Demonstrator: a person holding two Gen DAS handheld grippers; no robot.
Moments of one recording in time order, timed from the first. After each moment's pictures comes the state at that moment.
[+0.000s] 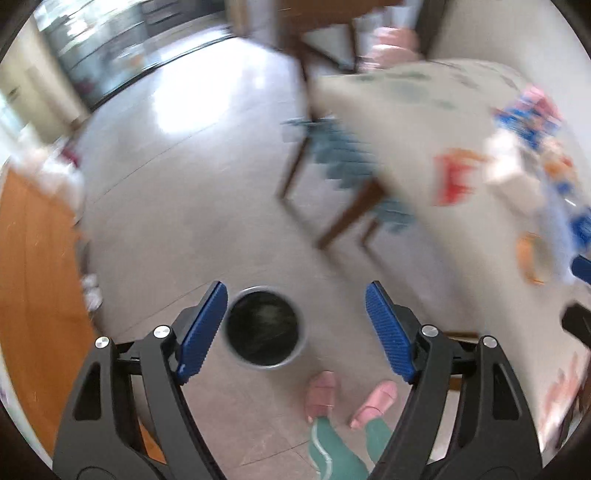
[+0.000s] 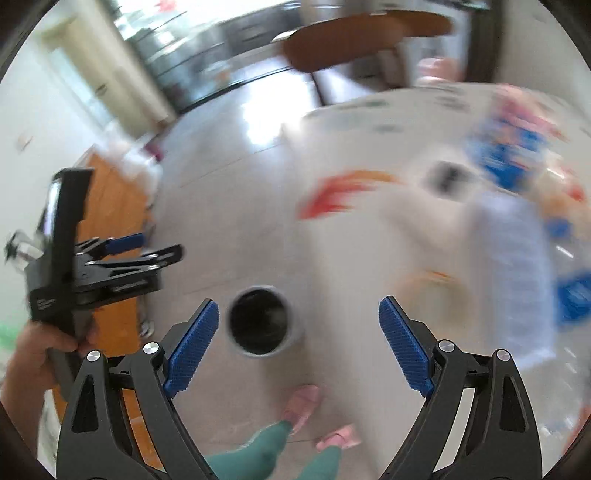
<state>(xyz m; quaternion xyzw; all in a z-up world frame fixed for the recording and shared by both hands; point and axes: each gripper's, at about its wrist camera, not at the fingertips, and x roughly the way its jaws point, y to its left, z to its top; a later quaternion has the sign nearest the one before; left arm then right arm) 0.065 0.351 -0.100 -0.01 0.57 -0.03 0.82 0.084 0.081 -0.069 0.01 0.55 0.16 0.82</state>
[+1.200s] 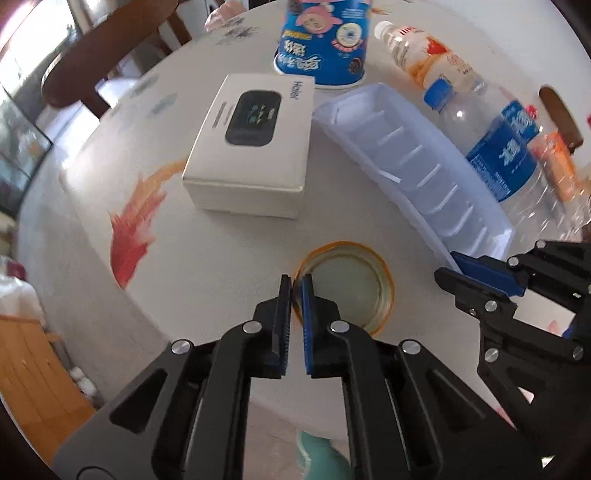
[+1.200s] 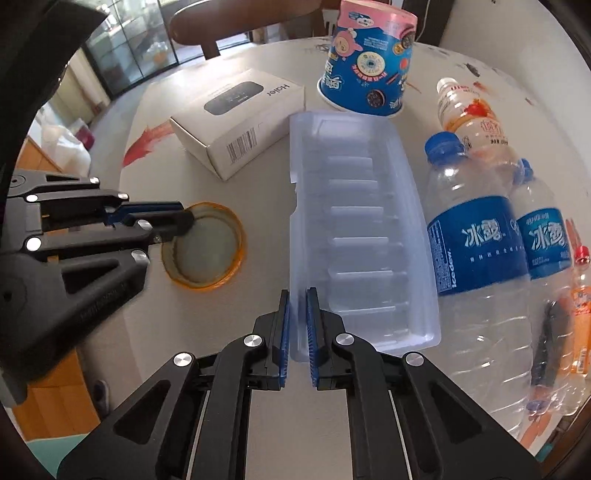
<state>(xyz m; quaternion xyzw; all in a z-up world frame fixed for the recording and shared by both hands) 0.095 0.129 -0.109 0.09 0.59 -0.19 0.78 0.101 -0.019 -0.134 -0.05 0.57 0.10 0.81</state>
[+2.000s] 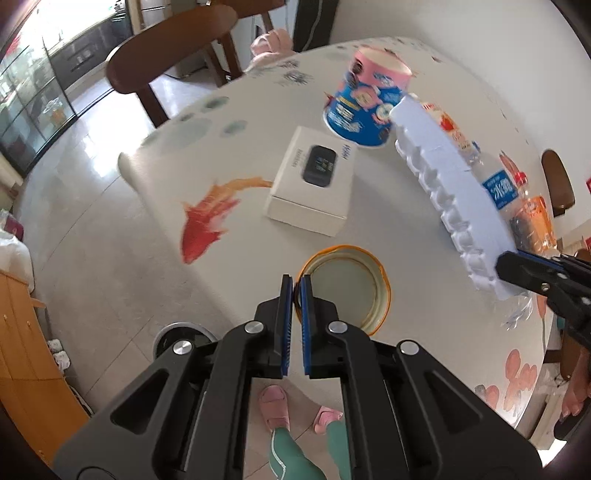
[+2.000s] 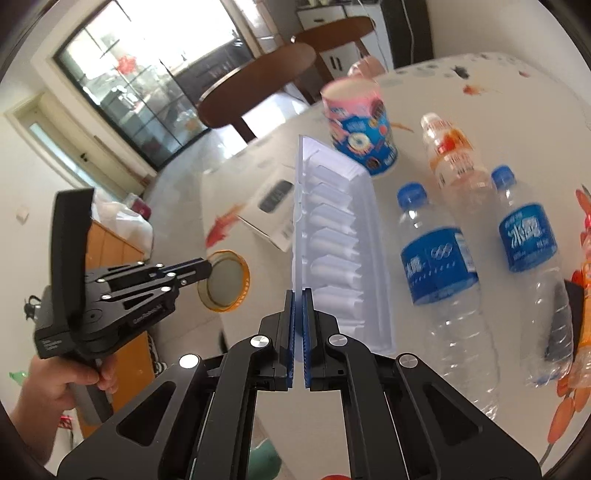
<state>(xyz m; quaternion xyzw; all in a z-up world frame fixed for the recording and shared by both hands) 0.078 0.181 -0.048 0.01 0.55 -0.14 0.83 0.095 -0.048 -0.041 0.11 0.51 0.18 0.83</state>
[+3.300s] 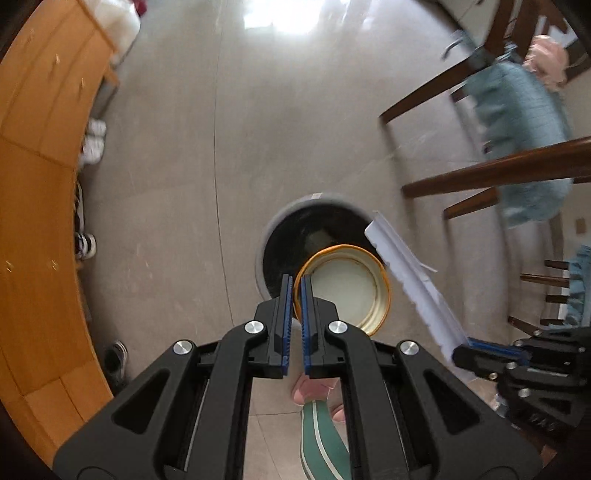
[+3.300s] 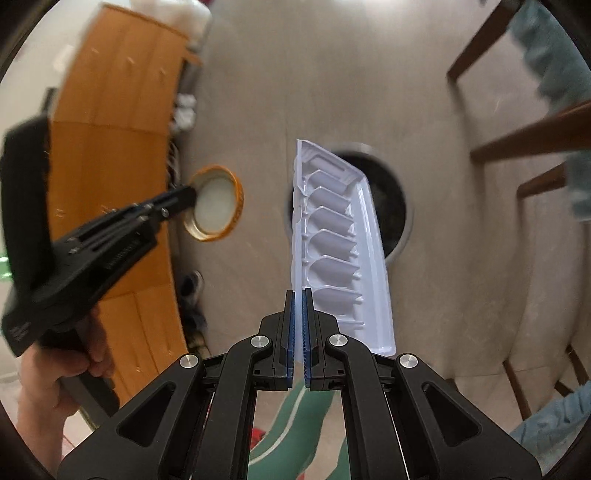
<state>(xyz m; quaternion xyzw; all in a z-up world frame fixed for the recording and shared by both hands) 0.018 0.527 -0.357 -0.19 0.67 0.15 0.71 0.108 0.347 -0.411 -0.07 0.77 0.34 0.54</state>
